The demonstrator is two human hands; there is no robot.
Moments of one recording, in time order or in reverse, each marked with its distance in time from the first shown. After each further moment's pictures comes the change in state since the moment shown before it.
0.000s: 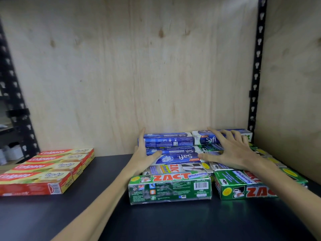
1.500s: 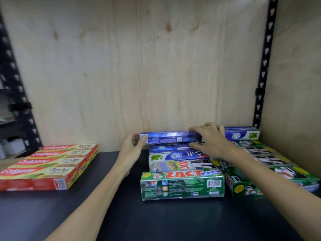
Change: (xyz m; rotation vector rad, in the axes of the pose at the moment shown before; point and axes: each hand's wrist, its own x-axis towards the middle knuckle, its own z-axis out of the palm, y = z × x) left_hand -0.008 -0.006 -0.029 -0.195 0.305 0.044; right_hand 0.040 -0.058 0.014 -0.004 0.189 -0.269
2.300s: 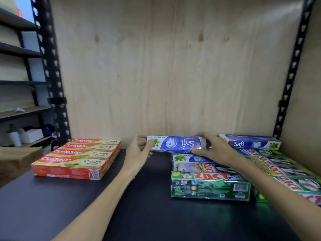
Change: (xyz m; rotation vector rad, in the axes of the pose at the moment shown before) left_hand -0.021 -0.007 -0.060 -0.043 0.090 0.008; right_hand 0.000 -0.057 0.002 0.417 -0.088 0.020
